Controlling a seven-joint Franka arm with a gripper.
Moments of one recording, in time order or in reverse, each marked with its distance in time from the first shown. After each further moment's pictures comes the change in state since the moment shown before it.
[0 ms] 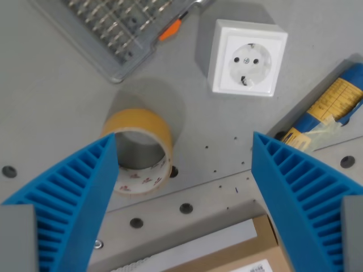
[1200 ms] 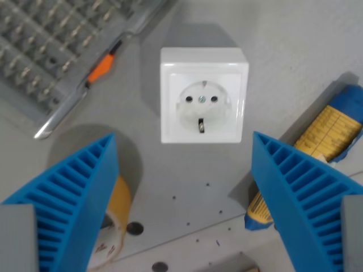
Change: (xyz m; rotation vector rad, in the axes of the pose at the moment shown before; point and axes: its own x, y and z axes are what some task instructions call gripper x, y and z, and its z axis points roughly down) arm 0.012 0.048 0.088 -0.002 -0.007 0.086
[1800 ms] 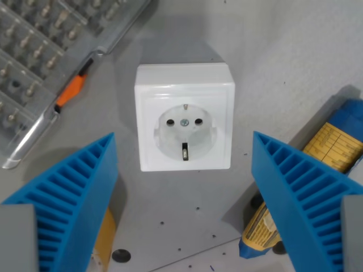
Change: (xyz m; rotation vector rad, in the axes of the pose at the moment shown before) arm 0.005 0.012 0.030 -0.005 -0.003 0.024
